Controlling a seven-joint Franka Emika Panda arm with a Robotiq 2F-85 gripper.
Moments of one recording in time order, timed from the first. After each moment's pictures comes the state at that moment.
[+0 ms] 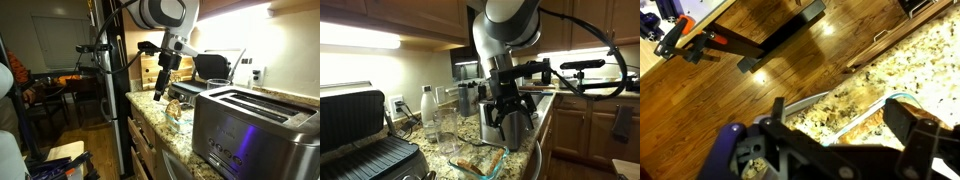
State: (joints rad) arm -0.03 -0.08 0.10 -2.26 0.12 1.91 0.69
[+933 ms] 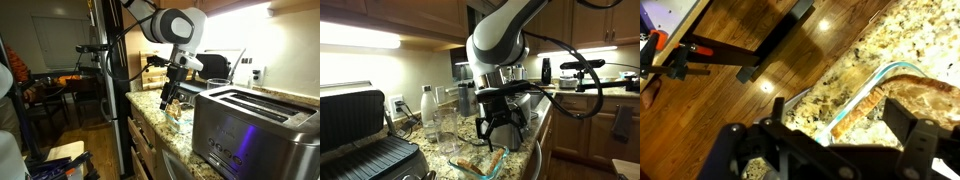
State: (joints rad) arm -0.02 0.07 0.09 -2.19 0.14 2.00 0.86
